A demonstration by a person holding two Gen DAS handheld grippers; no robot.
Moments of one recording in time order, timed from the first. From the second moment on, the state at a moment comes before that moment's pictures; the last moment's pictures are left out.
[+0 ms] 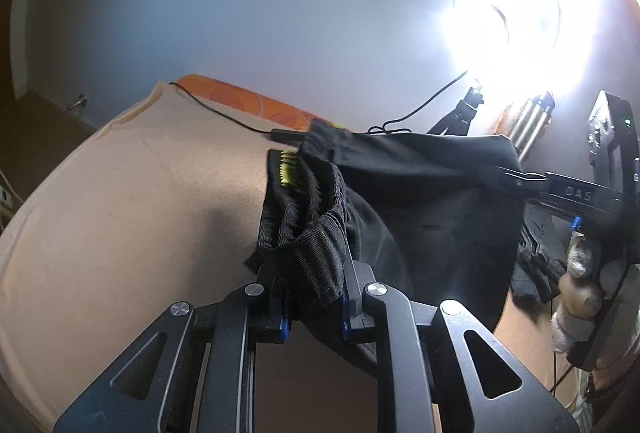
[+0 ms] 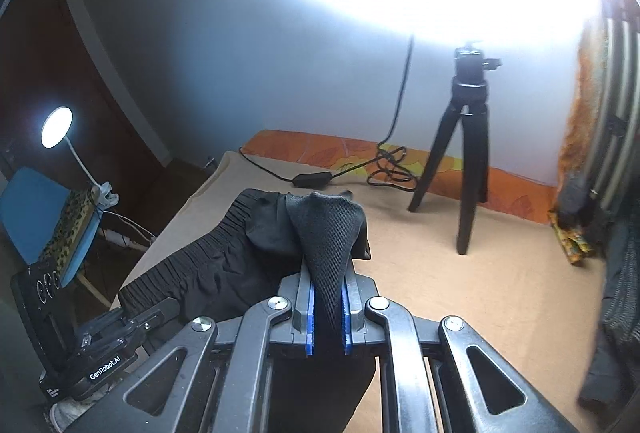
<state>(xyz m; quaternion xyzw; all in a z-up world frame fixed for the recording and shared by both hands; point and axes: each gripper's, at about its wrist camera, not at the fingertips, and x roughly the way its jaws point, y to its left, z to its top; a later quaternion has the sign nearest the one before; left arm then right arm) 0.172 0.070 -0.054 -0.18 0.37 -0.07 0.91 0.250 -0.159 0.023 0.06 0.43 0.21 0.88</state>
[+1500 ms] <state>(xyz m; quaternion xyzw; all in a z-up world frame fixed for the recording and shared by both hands) 0.240 0.046 -0.137 -0.14 0.44 -0.02 0.89 0.263 -0.267 -0.097 0.15 0.52 0.13 0.83</state>
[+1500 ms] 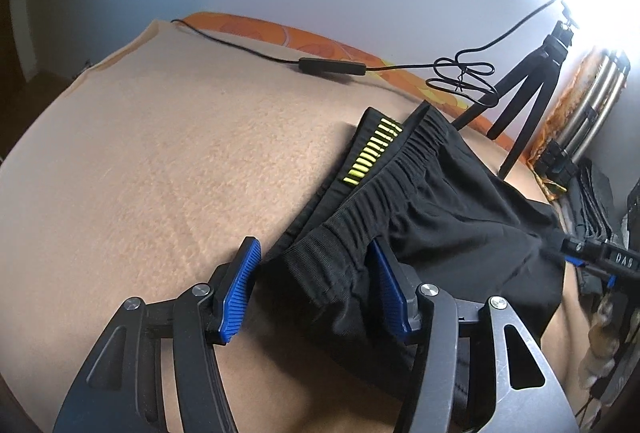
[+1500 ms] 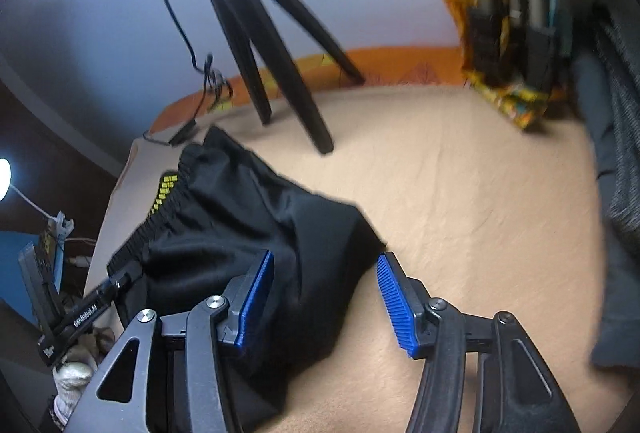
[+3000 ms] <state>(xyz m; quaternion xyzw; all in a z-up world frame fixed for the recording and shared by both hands) 0.179 -0.027 -0.022 -0.15 0.33 -0.15 0.92 0.199 -0.247 0.048 0.04 0.42 0.17 0.89</state>
